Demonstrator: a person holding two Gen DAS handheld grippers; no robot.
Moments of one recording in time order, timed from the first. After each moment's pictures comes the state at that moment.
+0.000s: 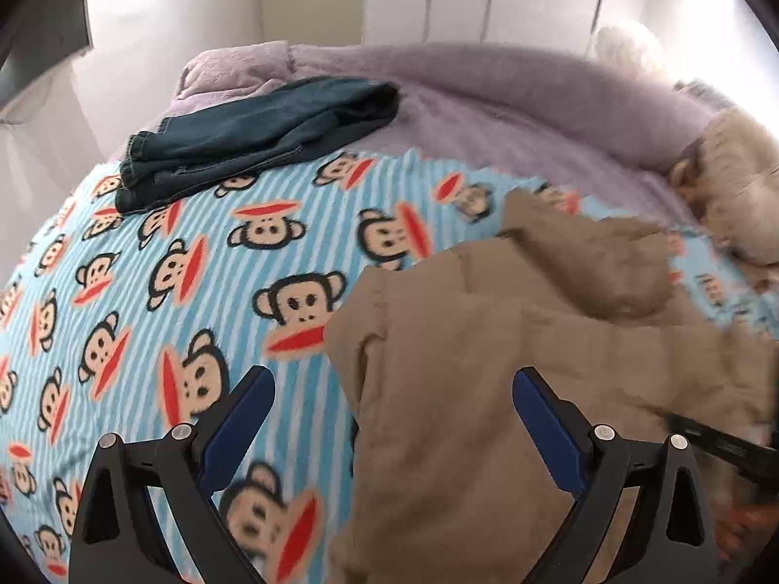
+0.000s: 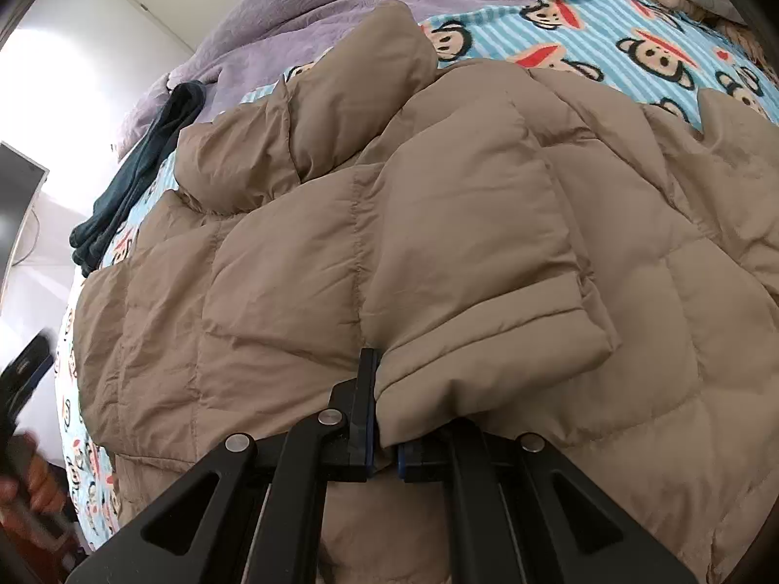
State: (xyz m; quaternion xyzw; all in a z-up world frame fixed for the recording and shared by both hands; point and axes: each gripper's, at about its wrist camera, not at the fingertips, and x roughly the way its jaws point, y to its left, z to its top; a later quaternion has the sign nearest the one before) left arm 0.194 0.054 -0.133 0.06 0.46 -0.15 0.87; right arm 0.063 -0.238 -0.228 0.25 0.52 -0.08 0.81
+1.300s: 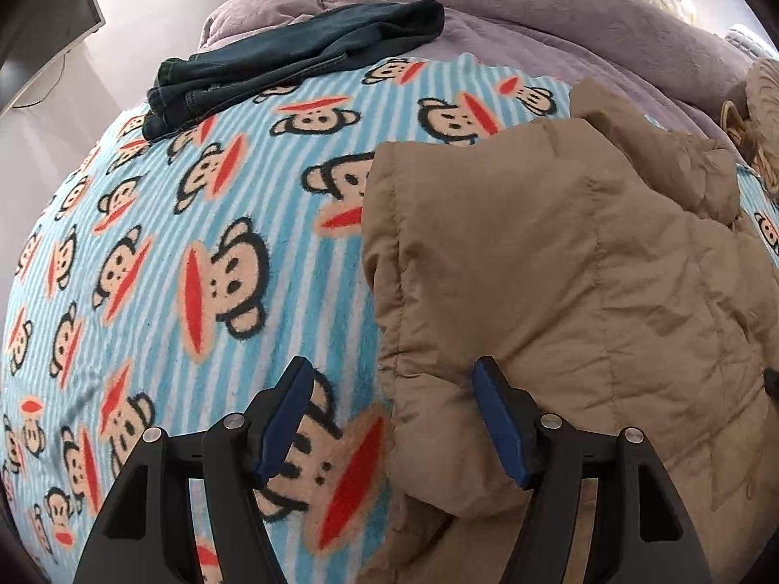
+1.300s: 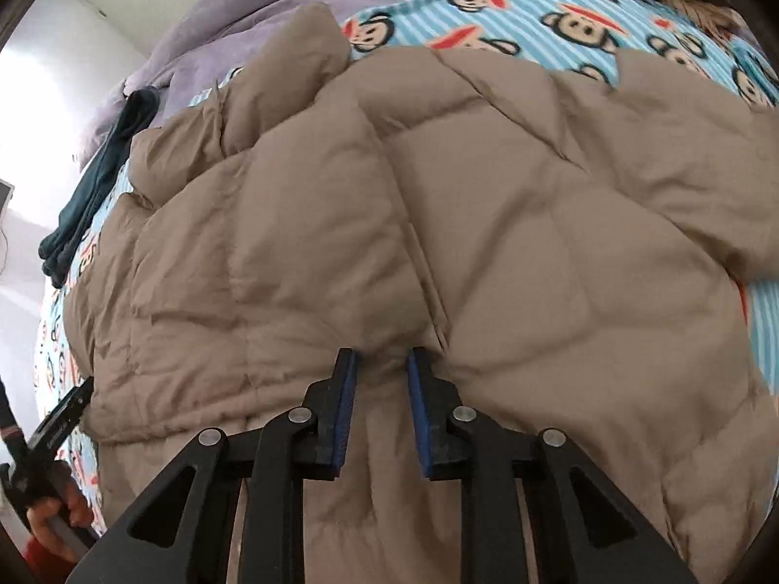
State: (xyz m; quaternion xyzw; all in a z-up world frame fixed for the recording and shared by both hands) left arm 0.171 0.084 -0.184 0.10 0.52 -0.10 0.84; right arm 0.036 -0.254 -0.229 0.25 0.55 -0.14 0.79
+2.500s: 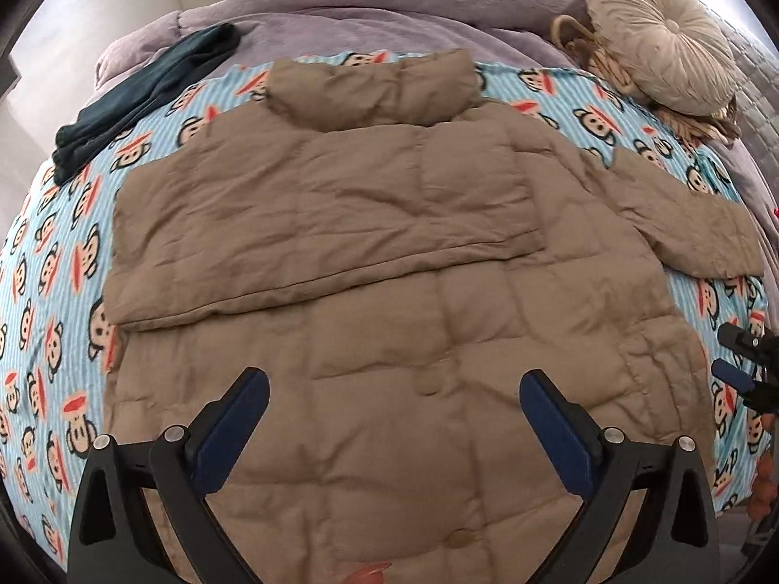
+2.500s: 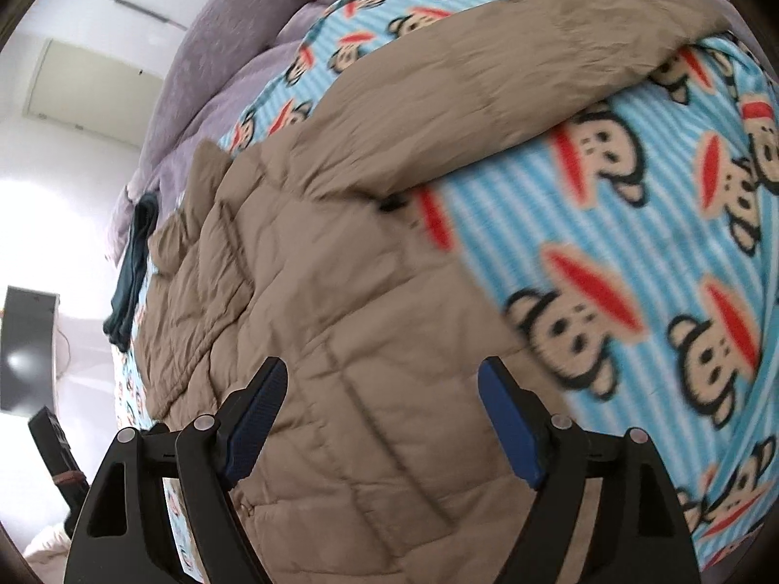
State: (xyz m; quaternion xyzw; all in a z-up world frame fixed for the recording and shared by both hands) left arm -0.008 -0.094 -0.113 0.13 0.56 -0.22 0.79; right arm -0.163 -0.387 -0.175 0.42 0.48 -0.15 0.76
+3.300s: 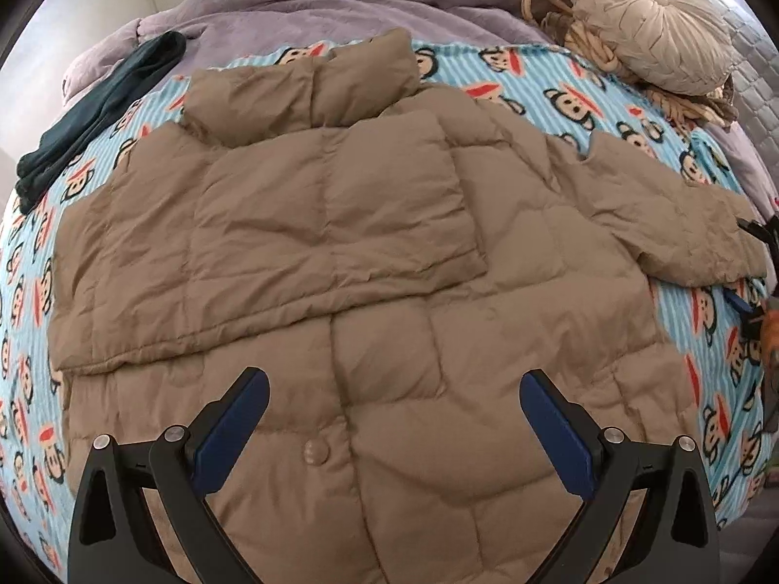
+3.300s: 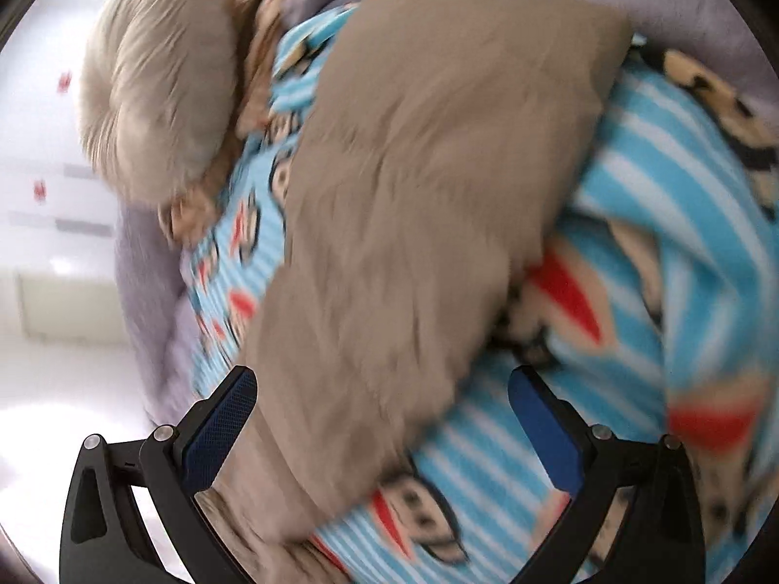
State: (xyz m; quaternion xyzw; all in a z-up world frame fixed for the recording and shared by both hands) left arm 0.000 -0.168 -0.132 0.14 0.57 -0.24 0.77; right arm -0.178 -0.625 -0.219 0.59 0.29 -0.27 0.70
